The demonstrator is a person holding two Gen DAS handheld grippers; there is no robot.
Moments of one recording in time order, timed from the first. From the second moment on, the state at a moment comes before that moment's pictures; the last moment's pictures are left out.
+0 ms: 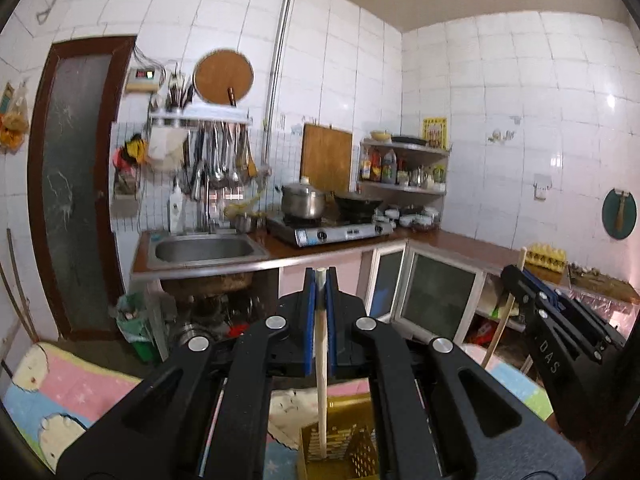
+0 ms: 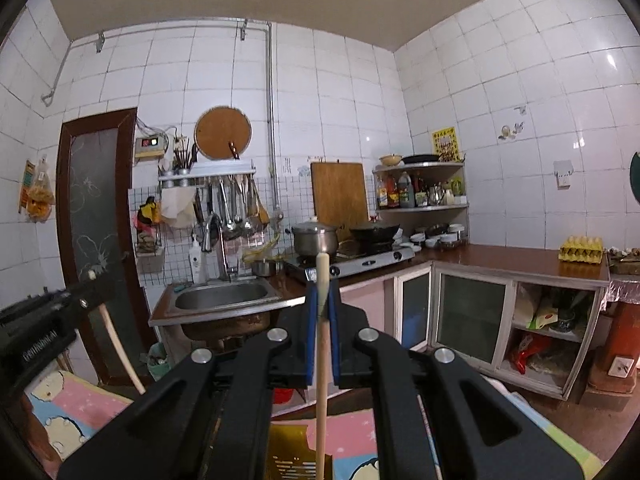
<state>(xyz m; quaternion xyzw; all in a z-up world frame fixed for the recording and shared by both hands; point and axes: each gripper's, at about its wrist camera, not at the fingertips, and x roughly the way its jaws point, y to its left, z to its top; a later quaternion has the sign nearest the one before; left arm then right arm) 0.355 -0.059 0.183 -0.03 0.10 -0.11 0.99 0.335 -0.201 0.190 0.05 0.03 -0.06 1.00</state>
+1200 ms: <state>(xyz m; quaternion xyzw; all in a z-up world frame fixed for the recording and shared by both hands) 0.269 0.015 0.073 0.01 0.27 -0.04 0.96 0.239 -0.233 0.038 0.07 0.30 -0.08 0.95</state>
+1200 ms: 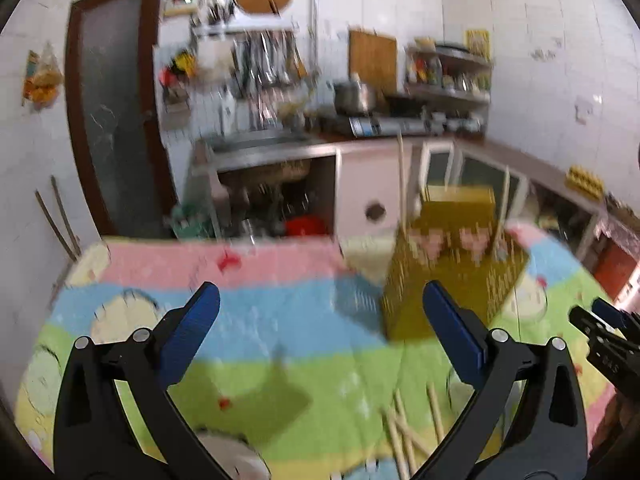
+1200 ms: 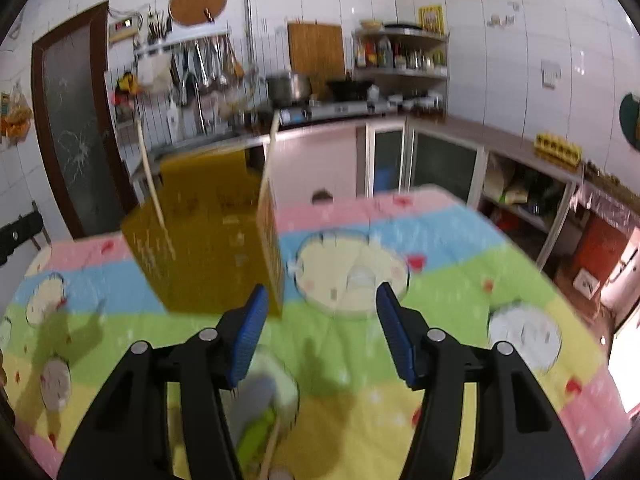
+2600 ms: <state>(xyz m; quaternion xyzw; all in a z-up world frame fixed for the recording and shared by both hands) 0.246 0.001 -0.050 0.02 0.40 -0.02 0.92 0.215 -0.205 -0.045 0.07 0.40 -0.08 0.91</state>
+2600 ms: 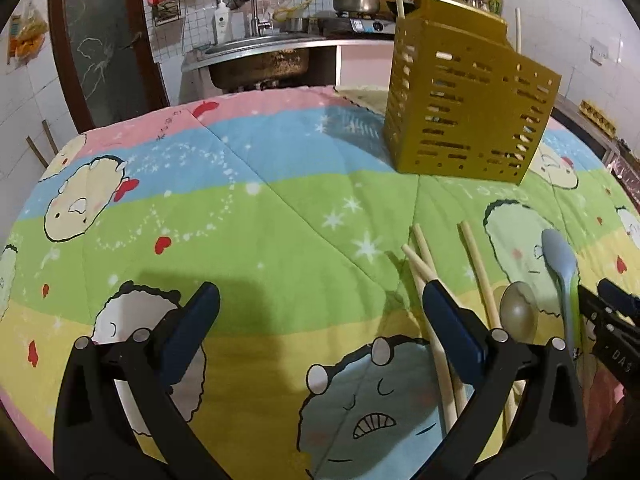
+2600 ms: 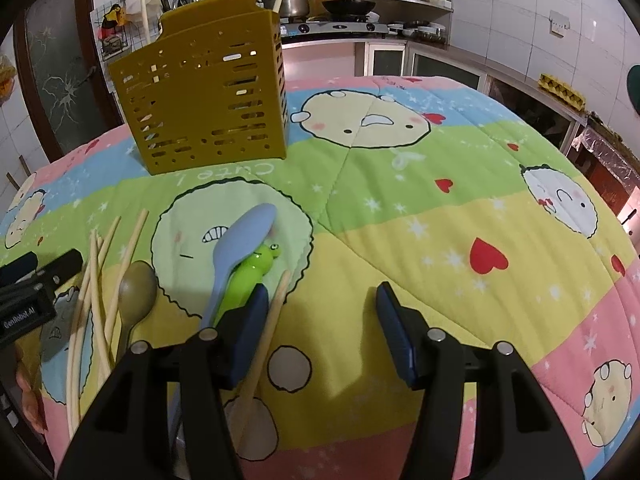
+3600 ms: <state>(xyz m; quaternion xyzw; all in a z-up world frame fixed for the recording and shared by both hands) 0.261 -0.022 -0.061 0.03 0.46 -0.05 0.88 0.228 -0.195 -0.044 0.05 0.44 -0.11 0.89</state>
